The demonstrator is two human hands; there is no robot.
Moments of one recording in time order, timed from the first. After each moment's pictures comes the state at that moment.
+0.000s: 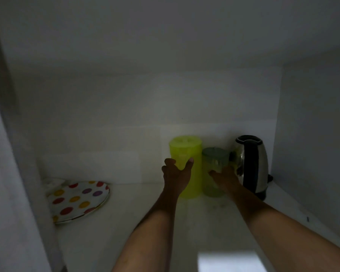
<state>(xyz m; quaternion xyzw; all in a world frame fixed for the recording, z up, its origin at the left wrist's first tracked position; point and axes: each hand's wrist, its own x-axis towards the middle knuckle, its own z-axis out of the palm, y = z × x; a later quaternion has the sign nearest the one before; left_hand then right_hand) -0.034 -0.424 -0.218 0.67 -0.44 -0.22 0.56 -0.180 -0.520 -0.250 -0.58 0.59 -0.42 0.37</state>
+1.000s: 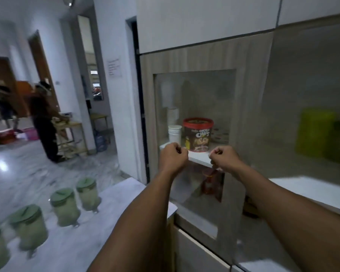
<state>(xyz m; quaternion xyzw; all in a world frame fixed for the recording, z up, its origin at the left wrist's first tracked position) 0.054 0.186 -0.223 0.81 -0.26 0.06 0.51 -0.035 0.025 -0.228 -0.81 0.29 -0.25 0.45</state>
